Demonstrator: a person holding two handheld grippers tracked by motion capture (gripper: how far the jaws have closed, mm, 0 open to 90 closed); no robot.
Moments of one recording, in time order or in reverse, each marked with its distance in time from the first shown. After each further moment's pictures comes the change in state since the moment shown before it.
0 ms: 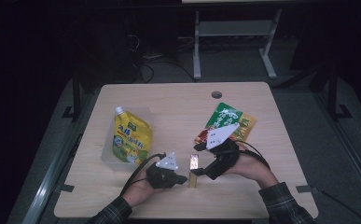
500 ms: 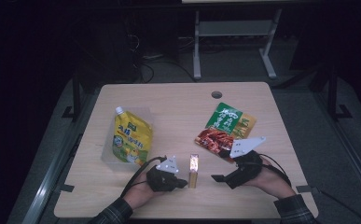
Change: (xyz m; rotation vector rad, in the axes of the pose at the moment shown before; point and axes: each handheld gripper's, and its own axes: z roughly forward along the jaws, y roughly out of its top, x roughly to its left) left arm -0.006 -0.004 0.004 0.008 -0.033 -0.008; right arm 0.017 -0.061 -0.032 0.018 -0.148 0.187
